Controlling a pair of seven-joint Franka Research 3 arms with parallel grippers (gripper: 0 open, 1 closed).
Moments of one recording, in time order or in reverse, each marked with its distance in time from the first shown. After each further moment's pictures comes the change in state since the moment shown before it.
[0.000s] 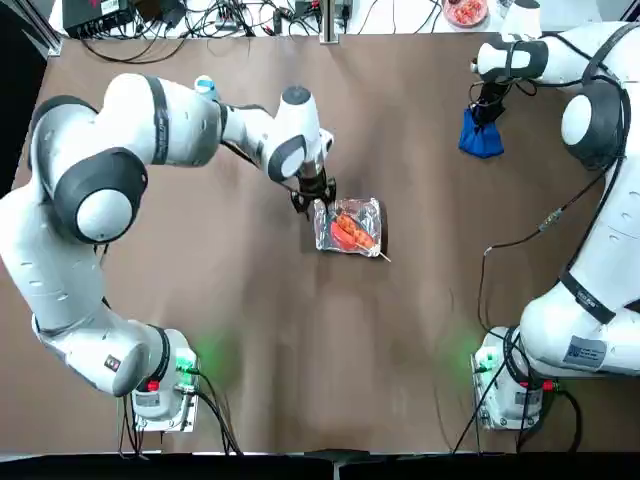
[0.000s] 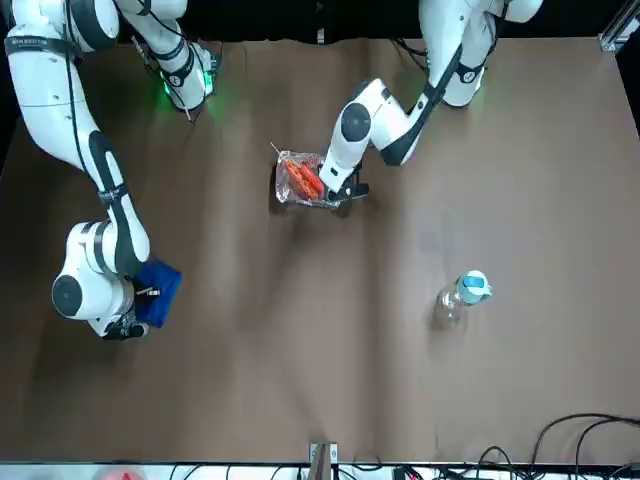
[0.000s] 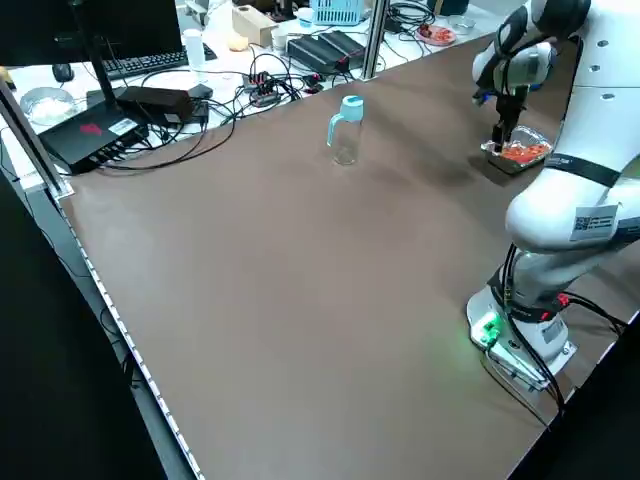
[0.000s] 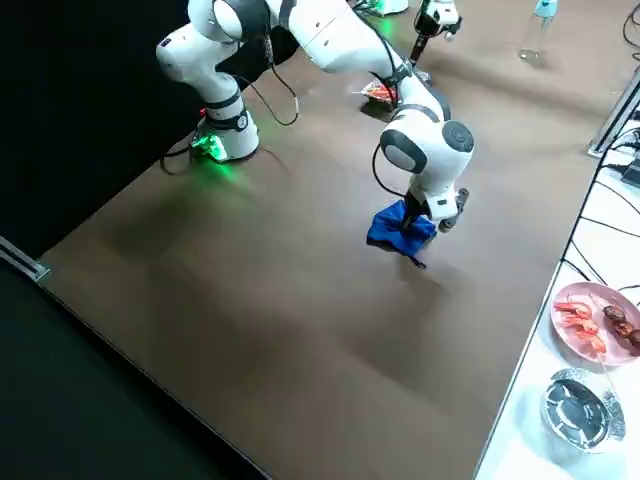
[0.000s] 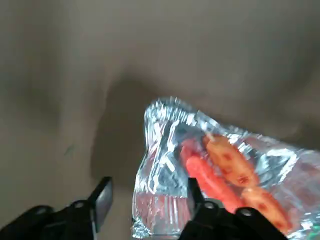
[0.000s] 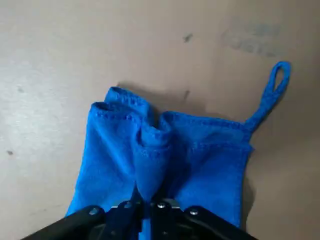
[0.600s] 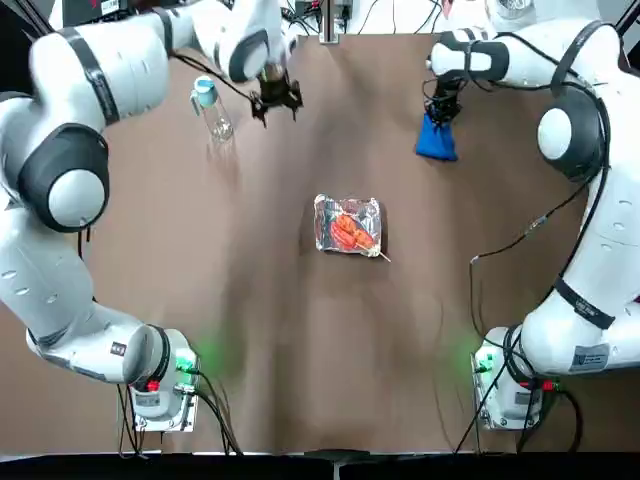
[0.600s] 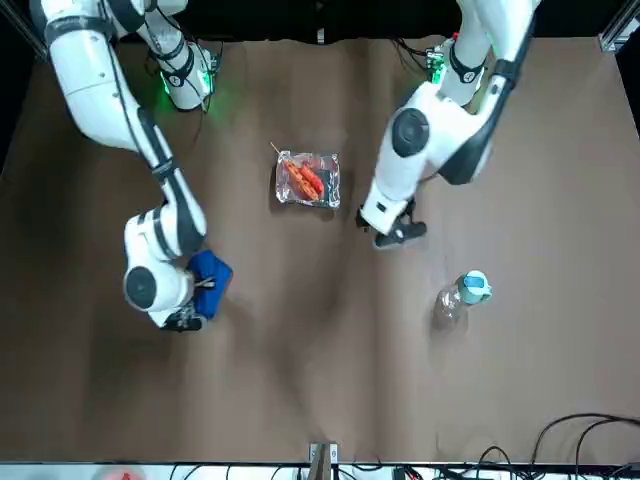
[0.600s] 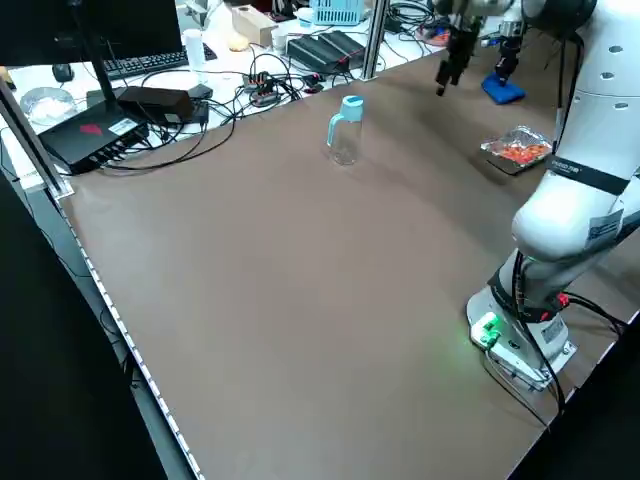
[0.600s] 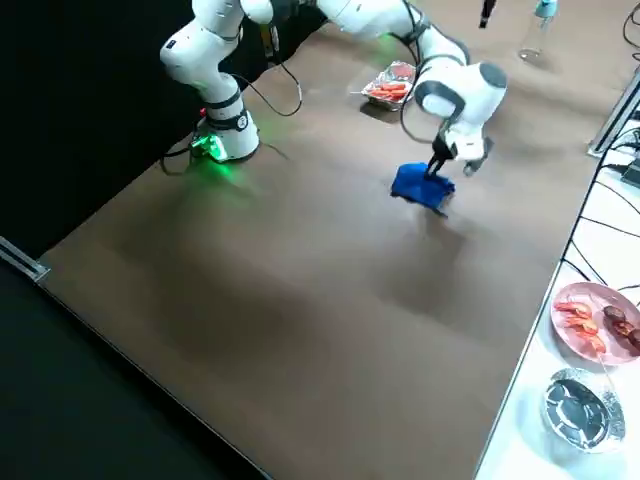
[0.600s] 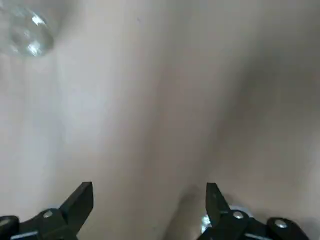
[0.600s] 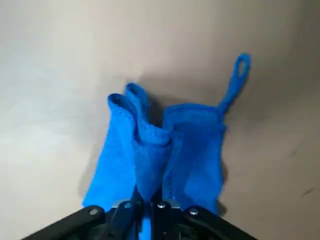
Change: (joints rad) left arm 0.233 -0.103 0.008 0.240 0.225 -0.297 0.084; right arm 0.200 -0.027 0.072 0.034 0.007 -0.093 0.316
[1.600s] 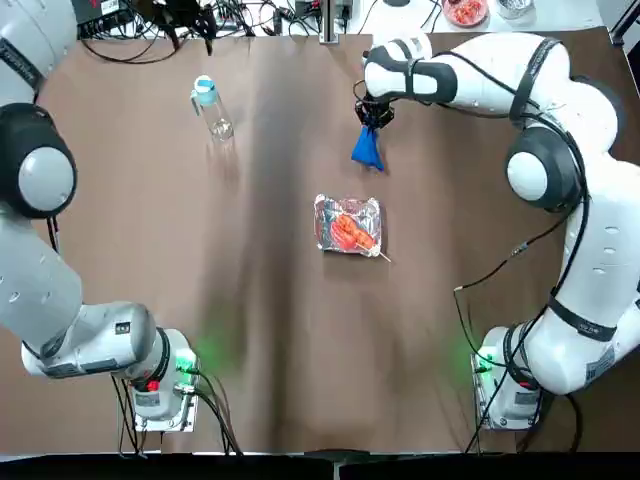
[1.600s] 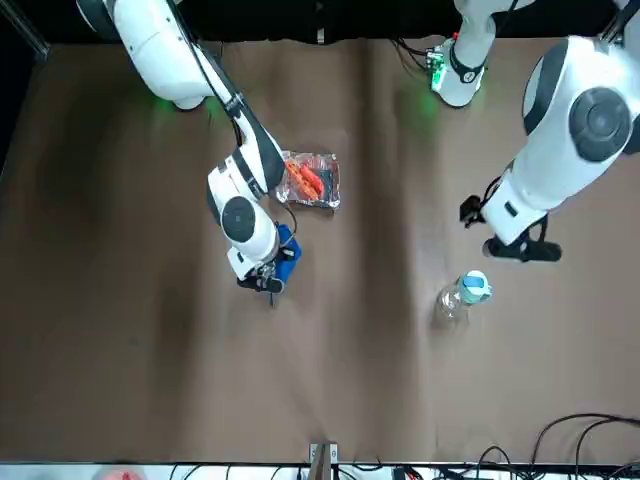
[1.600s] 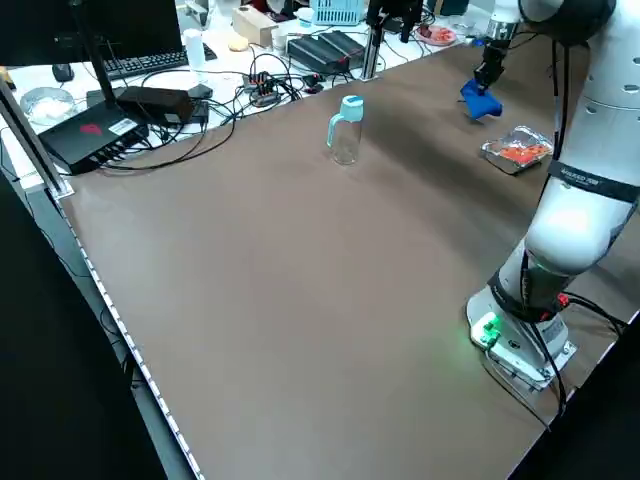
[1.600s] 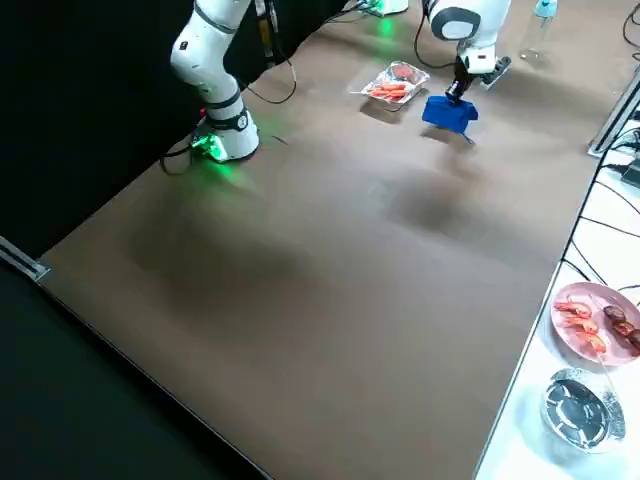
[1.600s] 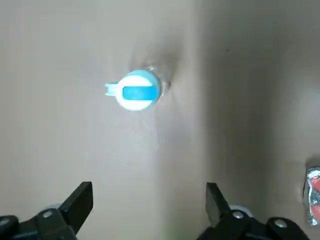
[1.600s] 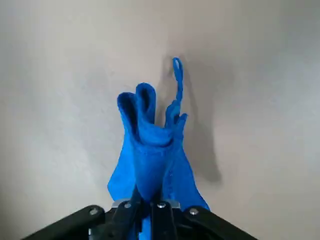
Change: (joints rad) left arm 0.335 -0.099 -0.004 0.298 0.009 -0.495 0.673; right arm 0.364 -0.039 0.002 0.057 0.113 0.101 0.461
